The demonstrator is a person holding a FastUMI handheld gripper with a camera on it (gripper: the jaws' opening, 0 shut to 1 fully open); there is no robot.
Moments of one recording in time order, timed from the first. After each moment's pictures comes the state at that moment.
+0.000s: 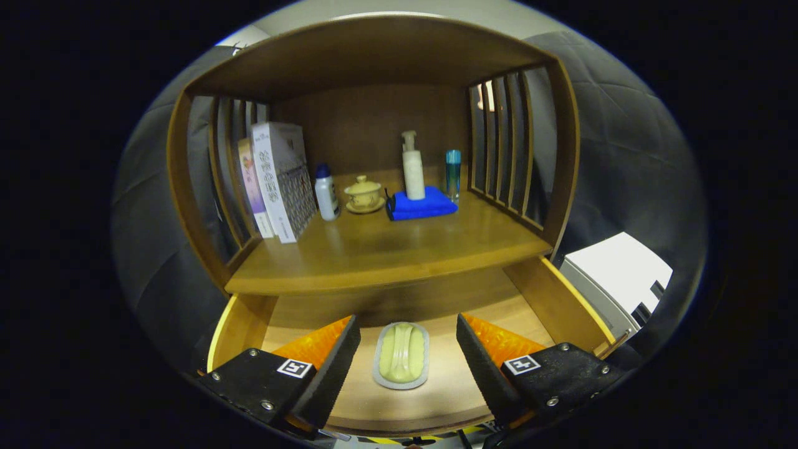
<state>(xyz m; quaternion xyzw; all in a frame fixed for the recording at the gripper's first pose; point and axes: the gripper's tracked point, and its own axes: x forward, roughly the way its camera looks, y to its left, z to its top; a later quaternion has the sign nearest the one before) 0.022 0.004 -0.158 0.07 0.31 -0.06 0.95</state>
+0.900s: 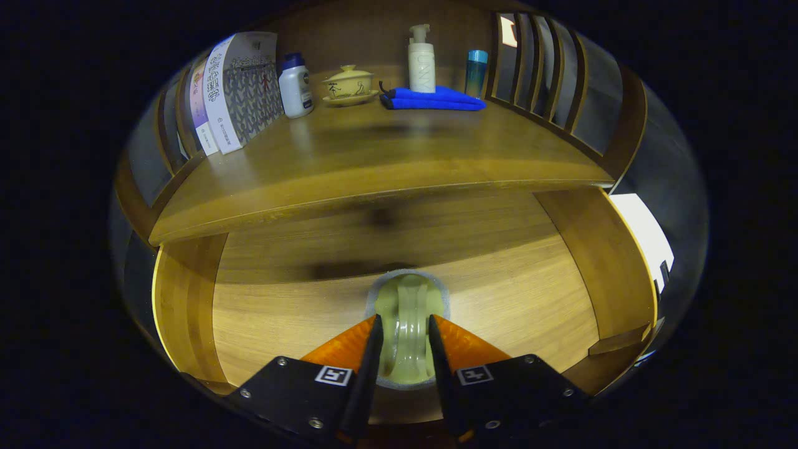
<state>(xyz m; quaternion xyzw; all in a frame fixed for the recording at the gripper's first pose) 0.049 0.022 -0.265 0.07 0.46 -0.07 0.88</state>
